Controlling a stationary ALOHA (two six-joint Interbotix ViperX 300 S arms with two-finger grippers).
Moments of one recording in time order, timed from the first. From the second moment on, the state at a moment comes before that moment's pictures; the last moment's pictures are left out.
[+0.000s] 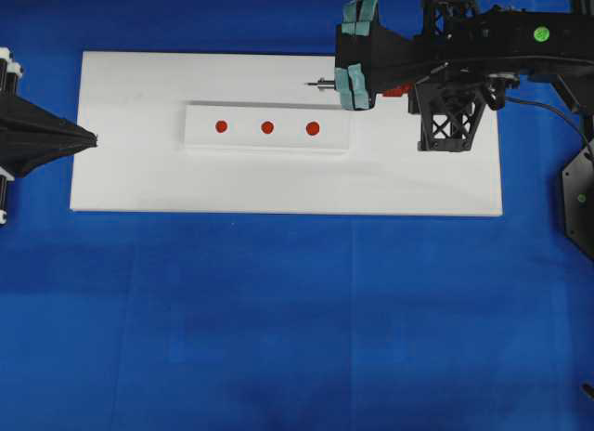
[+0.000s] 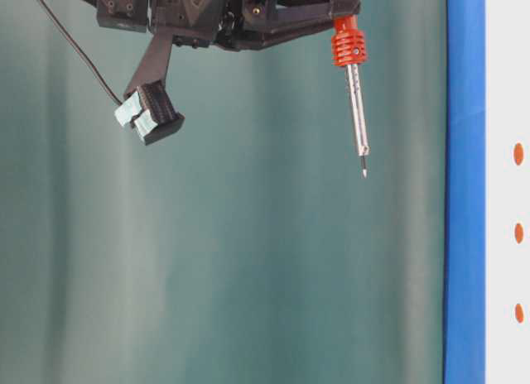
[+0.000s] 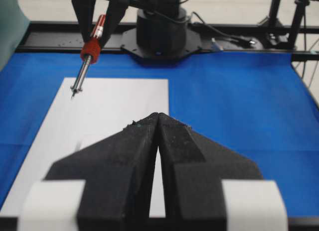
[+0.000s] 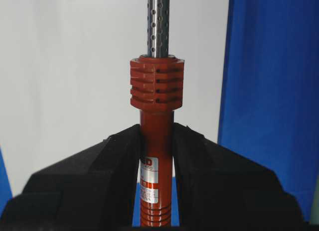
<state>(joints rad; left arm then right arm) -0.01 -1.01 1.23 0.00 -0.27 0.00 -0.16 -0.15 0.36 -0.25 1.19 0.08</state>
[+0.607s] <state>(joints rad) -0.01 -1.01 1.23 0.00 -0.27 -0.01 -0.08 -0.17 0.36 -0.23 1.20 0.16</state>
